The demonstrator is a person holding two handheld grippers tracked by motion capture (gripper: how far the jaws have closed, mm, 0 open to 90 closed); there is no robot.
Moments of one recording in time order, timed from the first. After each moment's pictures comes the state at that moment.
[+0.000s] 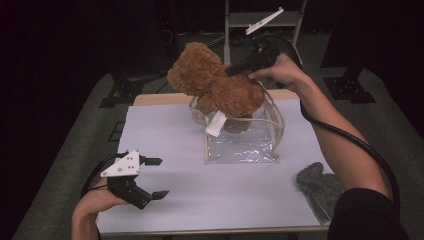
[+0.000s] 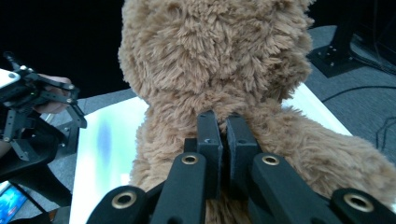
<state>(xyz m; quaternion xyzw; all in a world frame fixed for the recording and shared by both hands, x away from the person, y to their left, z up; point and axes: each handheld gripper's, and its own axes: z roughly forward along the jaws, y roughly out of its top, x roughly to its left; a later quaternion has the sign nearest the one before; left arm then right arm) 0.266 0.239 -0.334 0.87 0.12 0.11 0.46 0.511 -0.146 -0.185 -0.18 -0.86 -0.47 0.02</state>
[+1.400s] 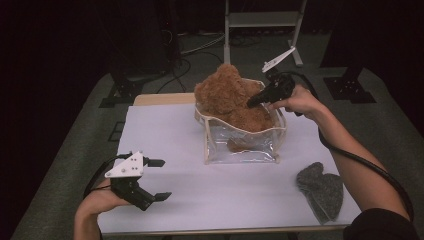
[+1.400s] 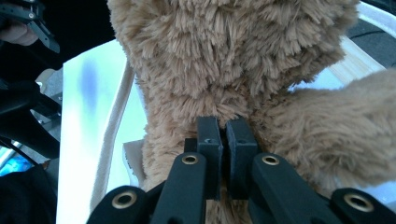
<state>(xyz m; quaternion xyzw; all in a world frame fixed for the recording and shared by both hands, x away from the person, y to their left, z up) 0.265 0.232 -0.336 0.88 0.11 0.11 0.46 0.487 -0.188 -0.265 -0.20 -0.89 -0.41 0.03</state>
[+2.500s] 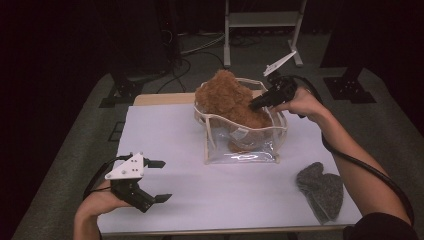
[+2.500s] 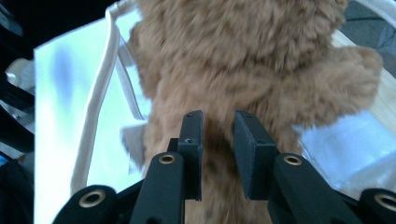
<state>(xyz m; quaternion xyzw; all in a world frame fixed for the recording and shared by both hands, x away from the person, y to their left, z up) 0.262 0.231 -0.335 0.88 0.11 0.11 0.45 0.487 -0.194 -0.273 -0.21 -0.90 -0.38 0.00</state>
